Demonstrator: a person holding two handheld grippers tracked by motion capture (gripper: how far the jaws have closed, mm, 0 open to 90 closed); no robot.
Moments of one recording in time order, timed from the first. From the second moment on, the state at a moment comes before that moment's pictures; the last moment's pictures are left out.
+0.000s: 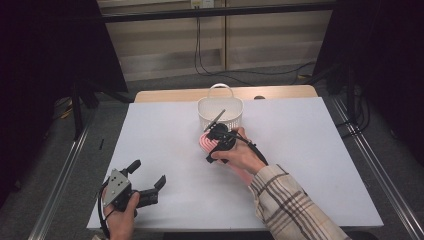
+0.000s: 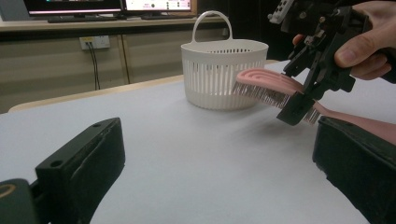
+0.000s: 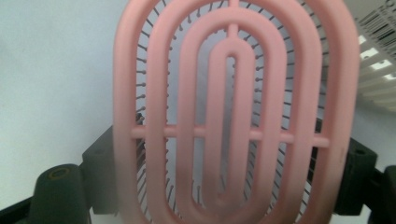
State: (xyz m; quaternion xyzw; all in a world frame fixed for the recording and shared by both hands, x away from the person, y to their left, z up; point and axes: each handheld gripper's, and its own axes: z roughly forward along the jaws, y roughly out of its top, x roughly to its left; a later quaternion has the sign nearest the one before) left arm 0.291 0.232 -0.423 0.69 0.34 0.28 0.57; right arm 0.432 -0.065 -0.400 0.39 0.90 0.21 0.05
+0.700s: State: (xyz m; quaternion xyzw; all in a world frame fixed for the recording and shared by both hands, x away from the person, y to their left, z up) left arm 0.290 0.232 -0.423 0.69 0.34 0.28 0.57; right arm 0.429 -0.073 -0.382 0.38 0.90 0.22 0.06
